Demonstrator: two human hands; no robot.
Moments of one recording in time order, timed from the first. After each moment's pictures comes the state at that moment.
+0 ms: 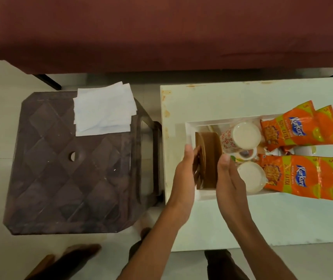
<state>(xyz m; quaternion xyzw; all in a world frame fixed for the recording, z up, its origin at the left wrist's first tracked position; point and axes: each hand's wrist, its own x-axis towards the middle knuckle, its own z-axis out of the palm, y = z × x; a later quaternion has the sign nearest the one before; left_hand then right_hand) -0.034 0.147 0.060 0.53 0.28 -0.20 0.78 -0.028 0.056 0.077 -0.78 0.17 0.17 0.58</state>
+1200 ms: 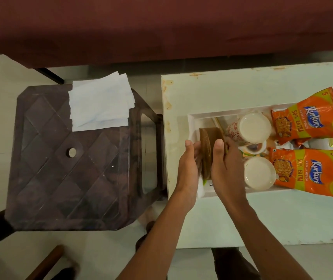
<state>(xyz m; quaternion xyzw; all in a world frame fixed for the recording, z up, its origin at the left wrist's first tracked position) -0.015 0.127 0.009 0.50 0.40 -0.20 0.74 -0.001 0.046 0.008 -0.87 0.15 0.11 0.46</state>
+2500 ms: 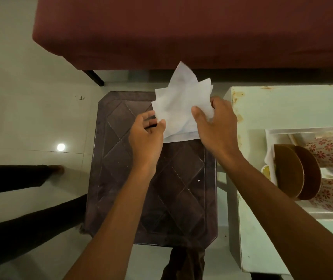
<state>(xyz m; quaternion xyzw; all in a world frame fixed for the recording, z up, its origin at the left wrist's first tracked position) 0.006 0.421 0.027 0.71 0.43 0.04 0.56 0.067 0.296 0.028 -0.89 0.04 0.09 0.44</state>
